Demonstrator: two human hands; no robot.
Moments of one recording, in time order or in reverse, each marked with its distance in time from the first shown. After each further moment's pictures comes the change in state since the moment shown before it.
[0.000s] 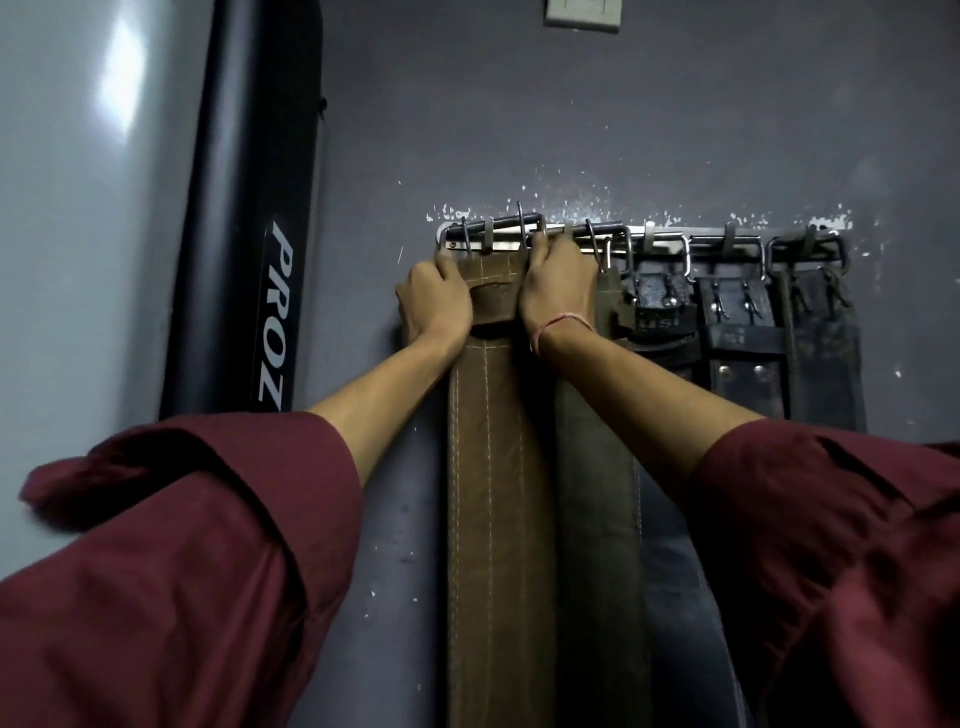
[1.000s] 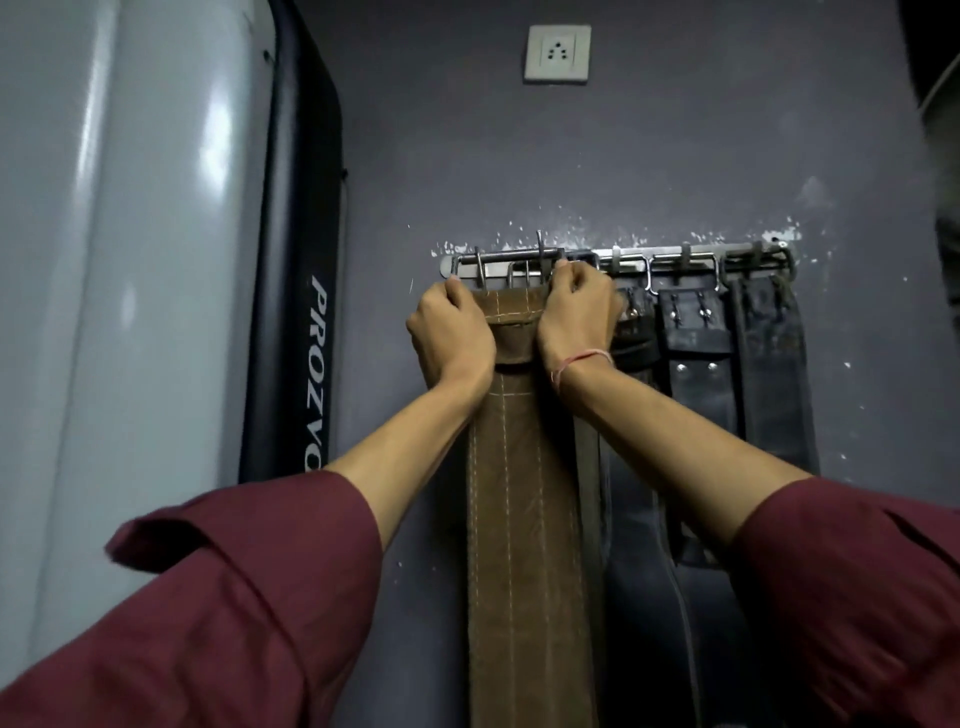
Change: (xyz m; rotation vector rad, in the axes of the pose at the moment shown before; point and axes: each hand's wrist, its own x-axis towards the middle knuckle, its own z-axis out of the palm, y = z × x) left_hand -0.082 0.068 -0.038 -0.035 0.170 -0.029; right_hand -0.045 -0.021 -0.076 0.297 0.096 0.137
